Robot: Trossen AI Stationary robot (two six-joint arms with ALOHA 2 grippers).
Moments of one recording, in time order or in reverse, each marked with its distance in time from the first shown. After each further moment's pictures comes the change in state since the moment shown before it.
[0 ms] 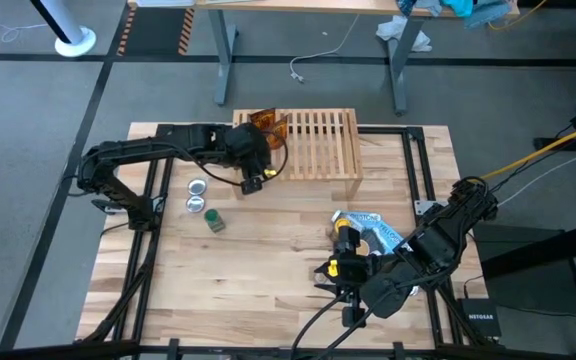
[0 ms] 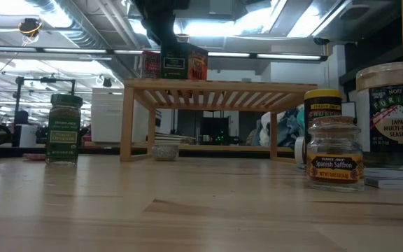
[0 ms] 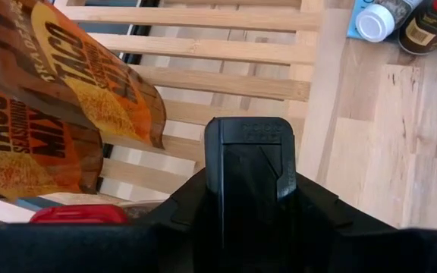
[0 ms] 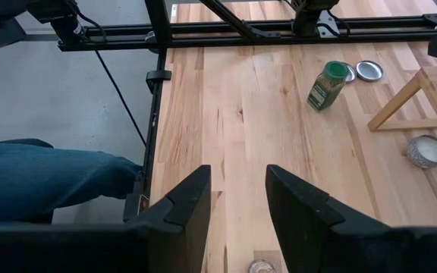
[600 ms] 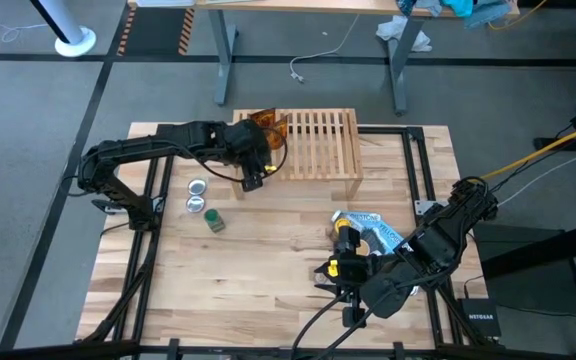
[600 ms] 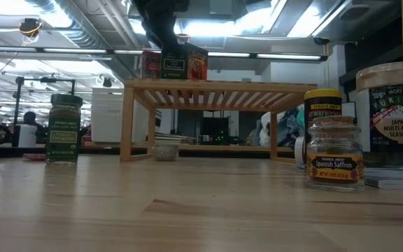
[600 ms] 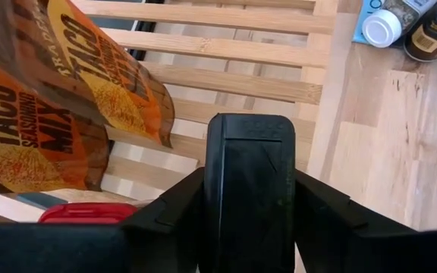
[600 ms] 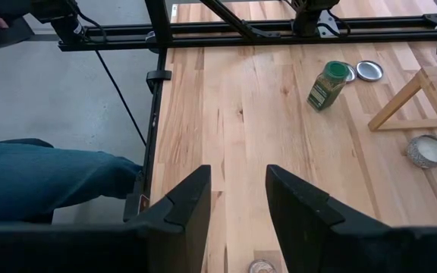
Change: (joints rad) left arm 0.020 0.000 0.000 0.004 0.017 -0.012; right arm 0.000 0.000 0.000 0.000 0.000 0.000
